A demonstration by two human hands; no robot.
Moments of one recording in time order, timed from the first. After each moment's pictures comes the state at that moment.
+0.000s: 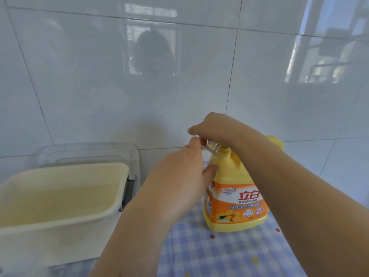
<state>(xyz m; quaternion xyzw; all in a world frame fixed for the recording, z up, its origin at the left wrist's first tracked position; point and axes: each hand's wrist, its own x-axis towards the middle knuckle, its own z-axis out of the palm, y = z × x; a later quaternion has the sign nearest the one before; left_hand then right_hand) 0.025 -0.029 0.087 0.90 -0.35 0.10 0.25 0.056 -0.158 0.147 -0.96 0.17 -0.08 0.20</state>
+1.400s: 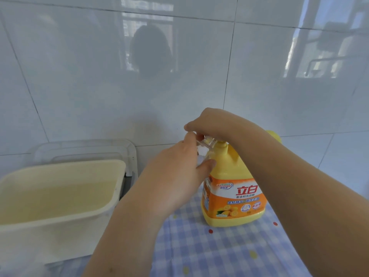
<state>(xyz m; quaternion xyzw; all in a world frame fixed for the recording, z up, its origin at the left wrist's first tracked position) 0.027 -0.027 0.088 0.90 -0.35 0.10 0.25 0.057 -0.158 0.148 -0.97 0.15 -0.06 0.20</state>
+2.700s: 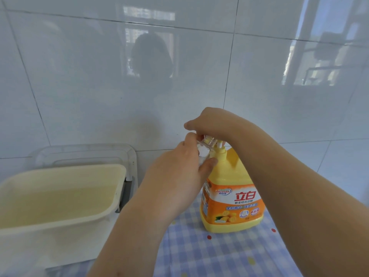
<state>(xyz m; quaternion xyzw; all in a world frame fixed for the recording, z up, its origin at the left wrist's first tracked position) 0.025 -0.031 0.088 0.89 -0.35 0.15 0.27 0.054 -0.157 0.161 -0.97 0.16 -0.07 0.18</state>
